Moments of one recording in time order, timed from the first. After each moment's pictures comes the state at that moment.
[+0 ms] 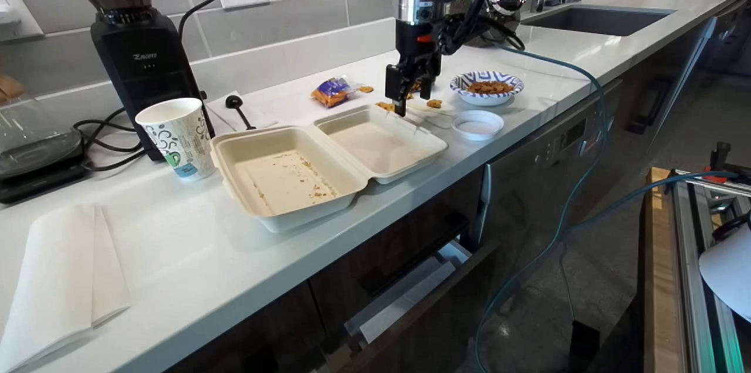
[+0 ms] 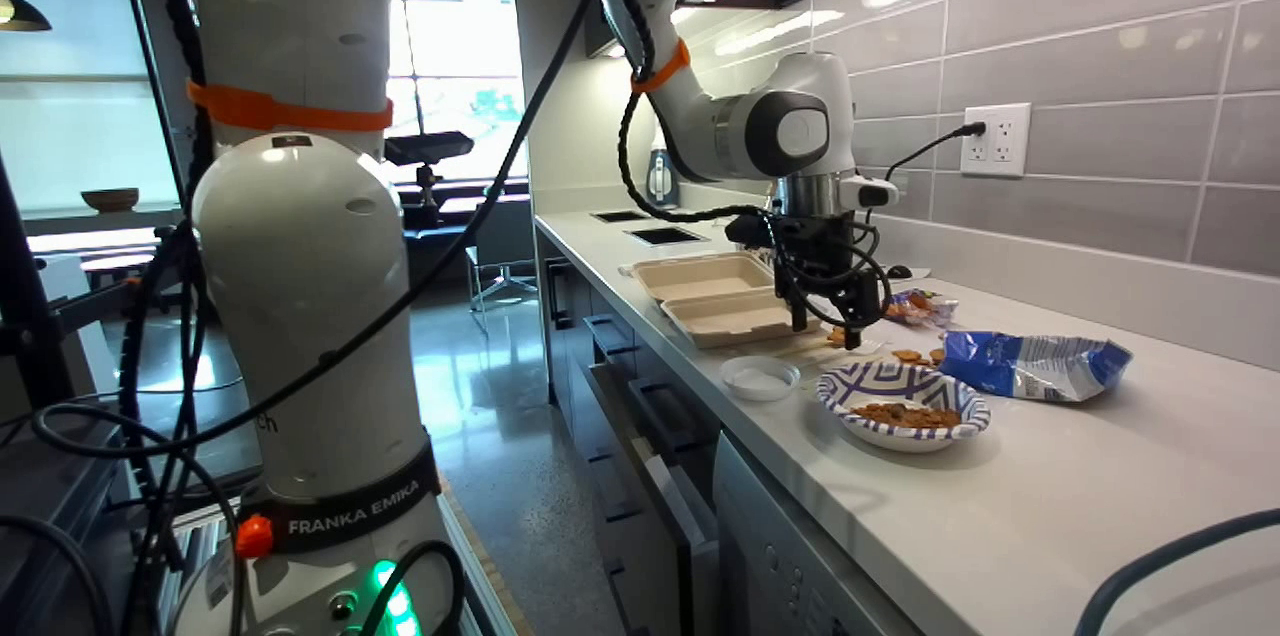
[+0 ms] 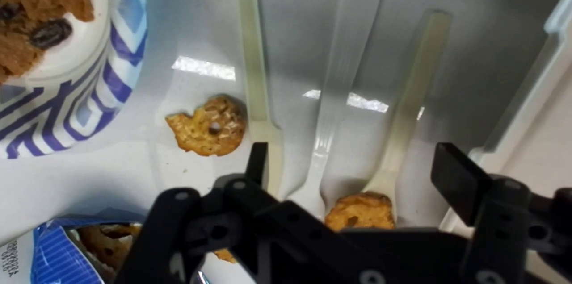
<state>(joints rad) -0.04 0.13 -0.05 -2.35 -0.07 2.60 0.03</state>
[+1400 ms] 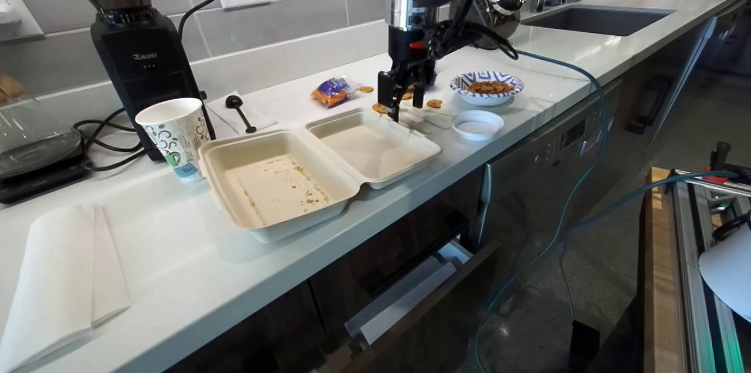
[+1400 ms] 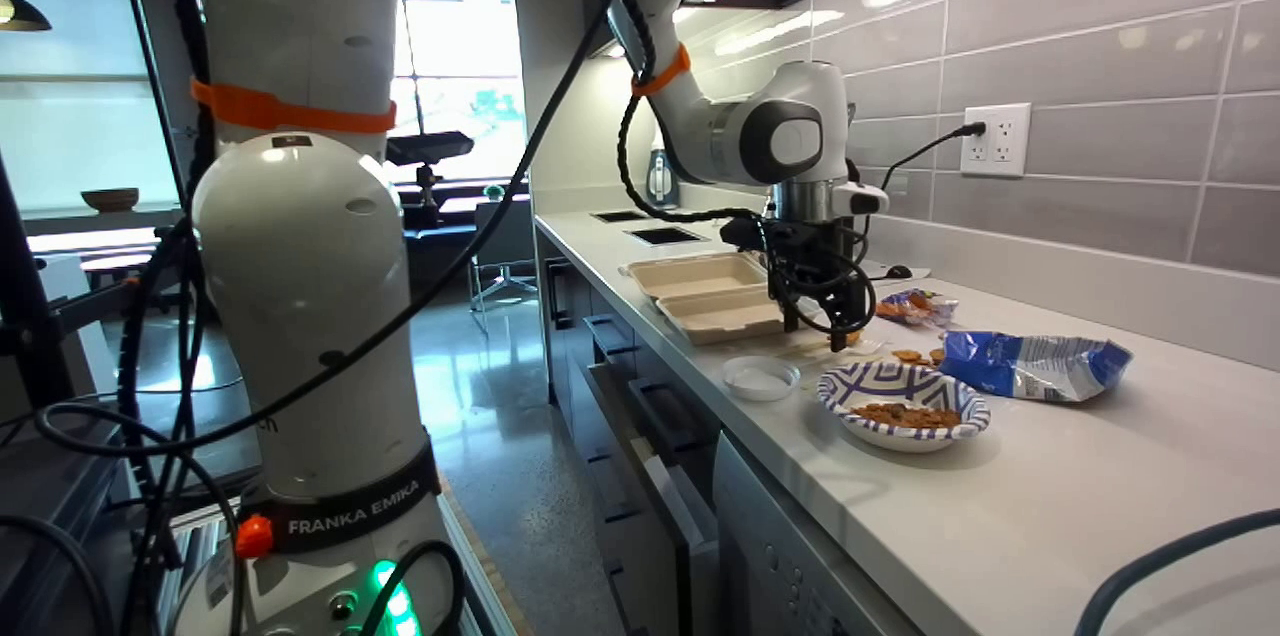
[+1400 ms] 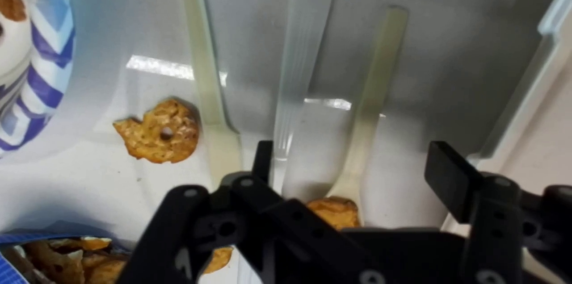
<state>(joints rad) -0.04 0.16 -0.02 -2.34 -0.01 2.60 0.01</state>
